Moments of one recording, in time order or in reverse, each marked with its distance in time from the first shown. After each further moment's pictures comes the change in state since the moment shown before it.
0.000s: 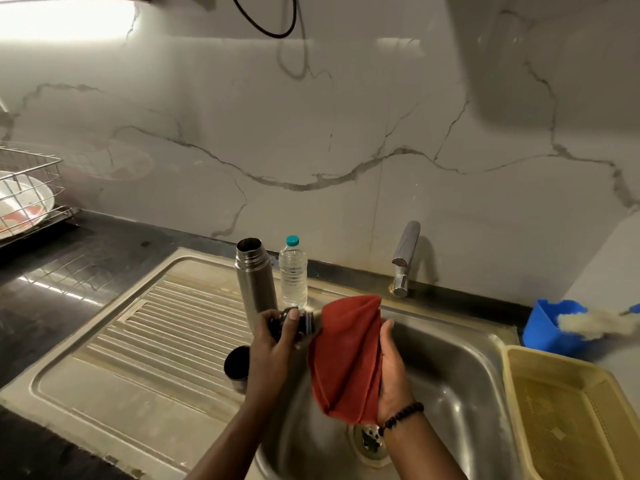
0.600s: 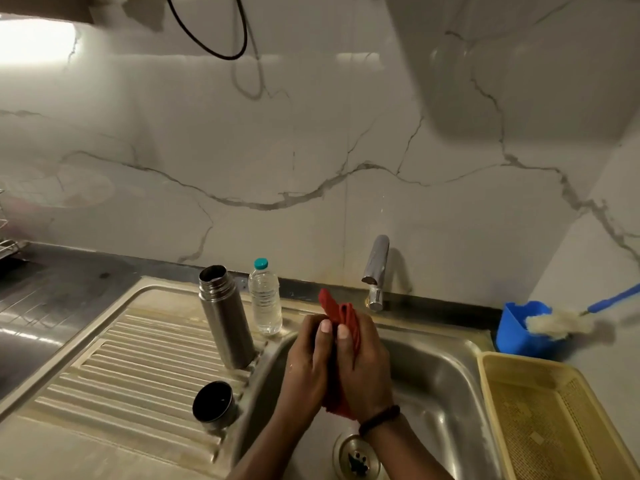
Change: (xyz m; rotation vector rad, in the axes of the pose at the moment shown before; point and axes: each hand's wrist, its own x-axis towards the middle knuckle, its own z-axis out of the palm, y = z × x) left_hand -0.007 0.042 0.070 -0.046 -0.363 0.138; right_hand 0.006 -0.022 0.015 -1.298 0.303 -1.042
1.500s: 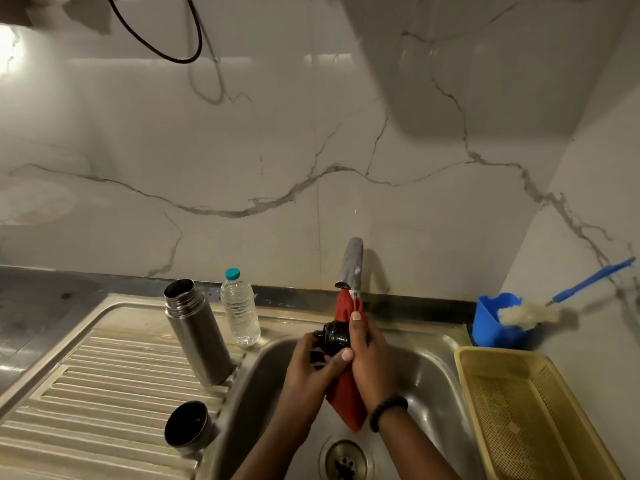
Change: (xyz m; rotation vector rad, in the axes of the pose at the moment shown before) left_hand 0.012 -0.018 0.028 -0.116 -0.126 -0.221; right_hand 0.022 0.002 -0.034 0.306 0.002 0.547
